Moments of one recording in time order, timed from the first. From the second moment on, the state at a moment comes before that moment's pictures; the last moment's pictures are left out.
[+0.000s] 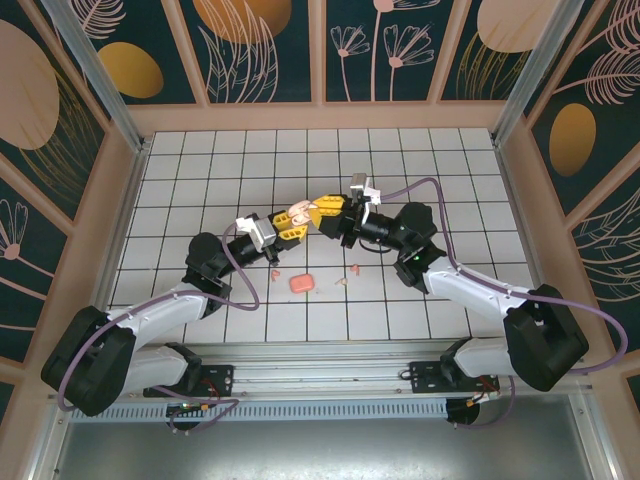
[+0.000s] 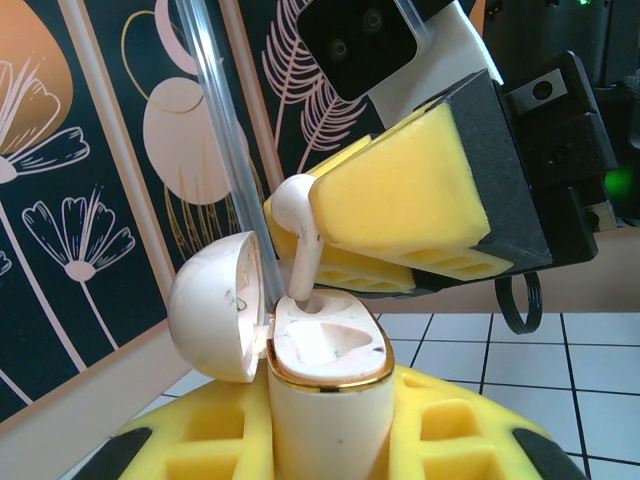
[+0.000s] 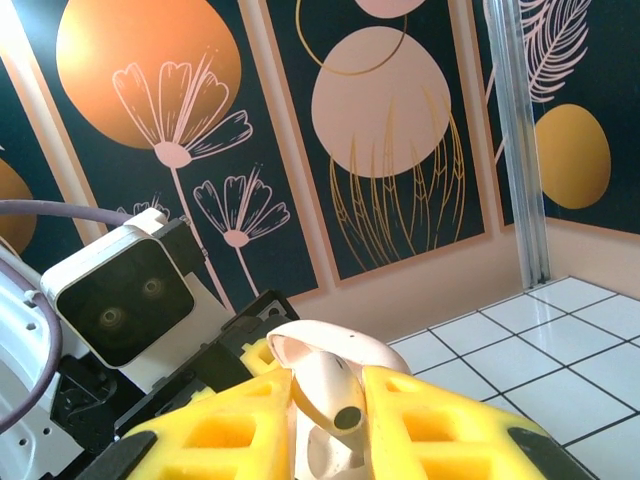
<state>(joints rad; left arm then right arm) -0.56 1.22 0.45 1.05 0.59 0.07 0.67 1.30 0.70 0.86 -0.66 0.38</state>
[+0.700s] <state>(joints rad) -0.56 1.21 0.45 1.00 0.57 0.08 0.67 1.29 0.70 0.79 -0.62 0.39</state>
